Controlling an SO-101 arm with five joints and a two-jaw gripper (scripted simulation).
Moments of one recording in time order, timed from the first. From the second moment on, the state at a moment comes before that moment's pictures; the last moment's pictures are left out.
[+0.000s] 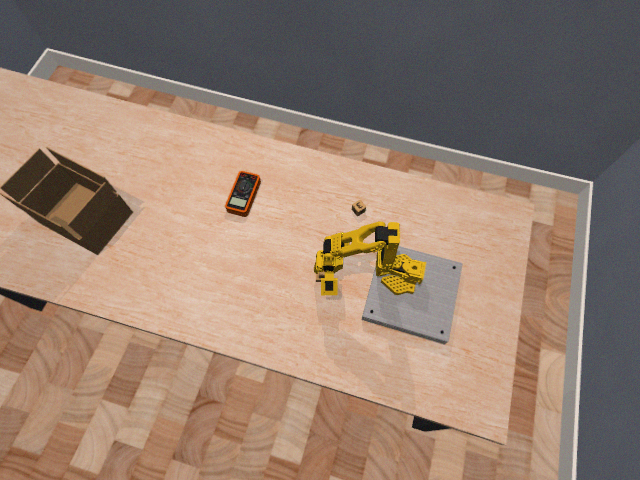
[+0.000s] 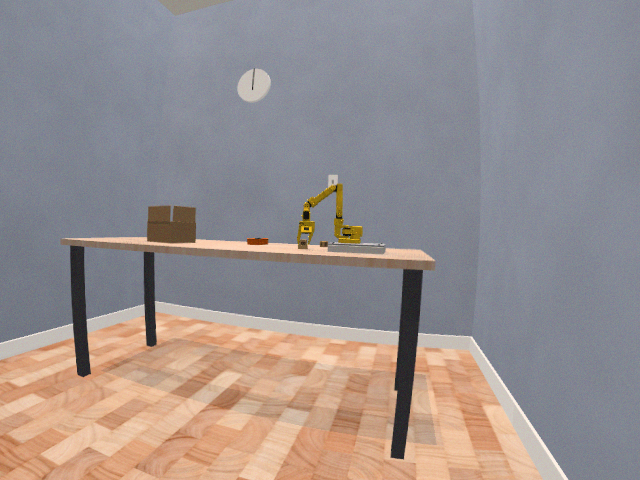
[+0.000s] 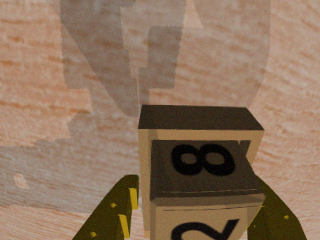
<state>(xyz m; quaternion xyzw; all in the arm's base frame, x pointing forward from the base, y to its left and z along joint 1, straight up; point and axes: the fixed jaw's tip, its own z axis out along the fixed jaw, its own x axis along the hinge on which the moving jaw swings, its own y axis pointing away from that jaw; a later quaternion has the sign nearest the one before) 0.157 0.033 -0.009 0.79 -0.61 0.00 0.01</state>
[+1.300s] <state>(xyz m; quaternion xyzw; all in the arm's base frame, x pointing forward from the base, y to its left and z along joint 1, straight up) 0.159 0.034 -0.009 0.79 -0.61 0.00 0.00</state>
